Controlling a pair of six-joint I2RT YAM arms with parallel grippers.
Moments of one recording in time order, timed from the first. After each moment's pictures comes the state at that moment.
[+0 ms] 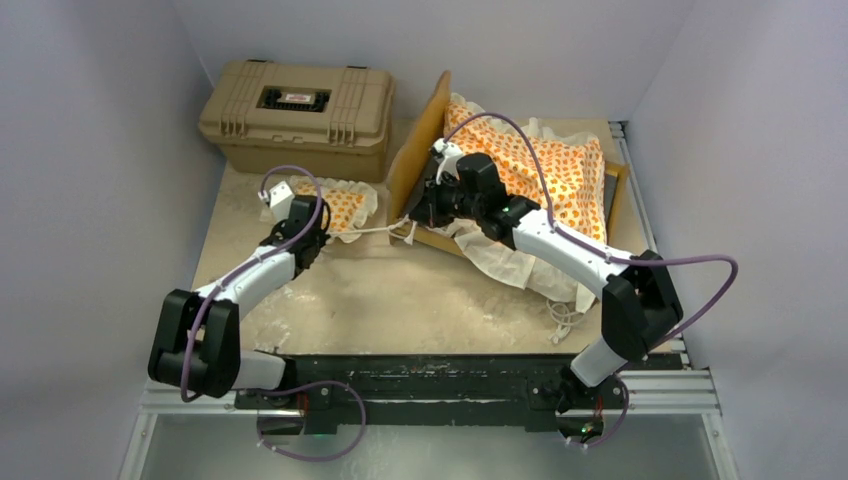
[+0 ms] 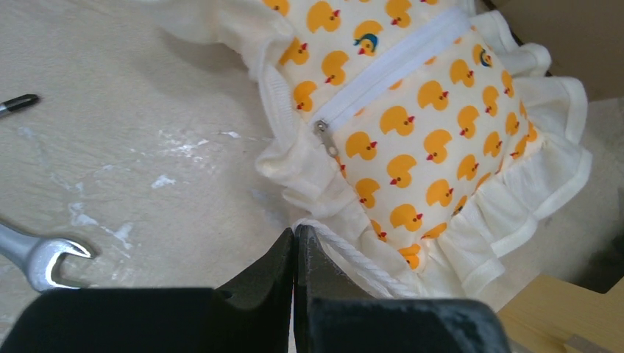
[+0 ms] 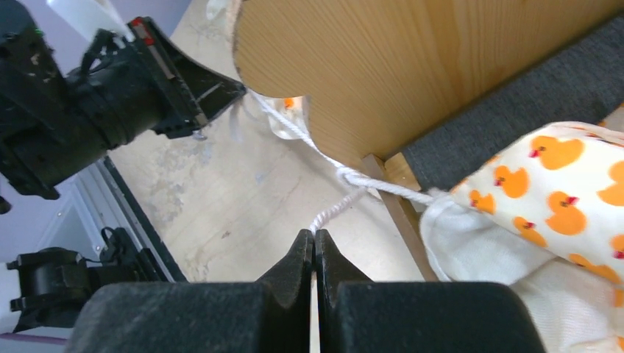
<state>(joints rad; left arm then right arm) -0.26 1.37 0.73 -0.16 -0.50 -0.74 0.66 1.59 1.21 -0.09 -0.30 0.41</state>
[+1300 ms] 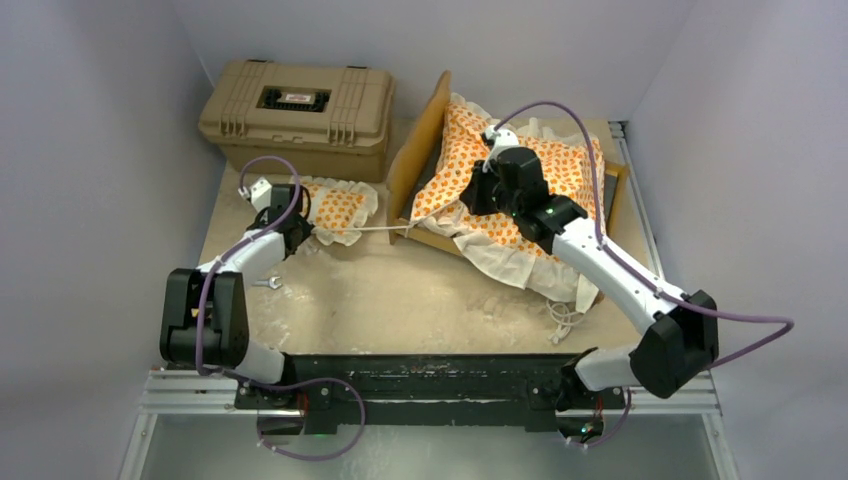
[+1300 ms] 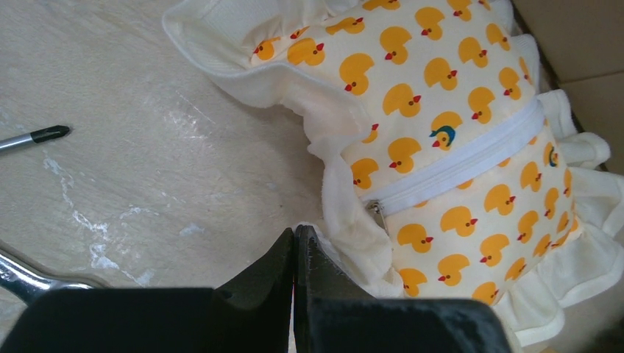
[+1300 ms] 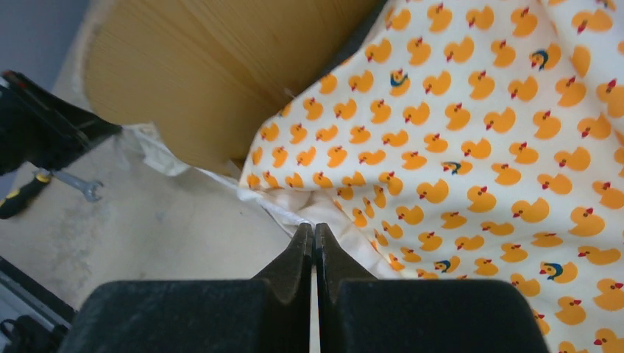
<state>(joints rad) -0.07 1.47 0.80 -0.17 -0.40 -0.76 0.56 1.38 1.16 -0.31 0.01 0.37</state>
